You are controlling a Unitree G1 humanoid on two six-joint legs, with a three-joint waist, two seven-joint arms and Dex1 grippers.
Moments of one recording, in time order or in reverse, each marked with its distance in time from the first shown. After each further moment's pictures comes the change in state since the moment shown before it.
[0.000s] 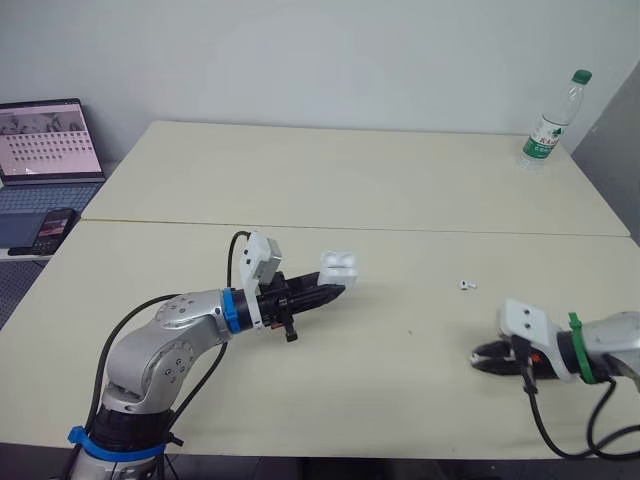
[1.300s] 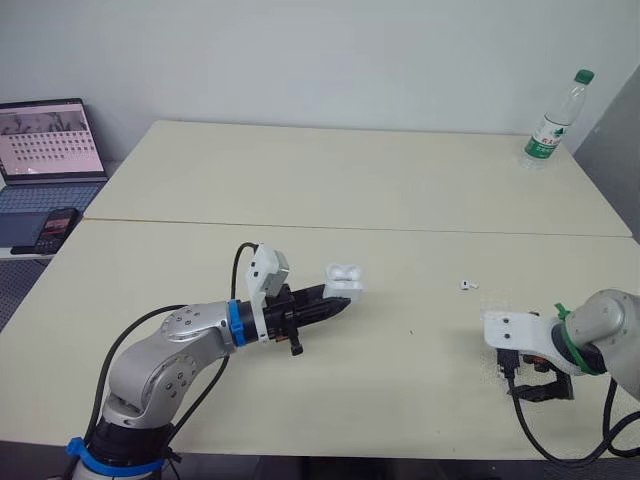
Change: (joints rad) left arm 0.055 0.004 -0.036 -0.046 0.001 0.003 0.051; right arm -0.369 -0.148 0.394 -0.238 -0.336 0.449 0.078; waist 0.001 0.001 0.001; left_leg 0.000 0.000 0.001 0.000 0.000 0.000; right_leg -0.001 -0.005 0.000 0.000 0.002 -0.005
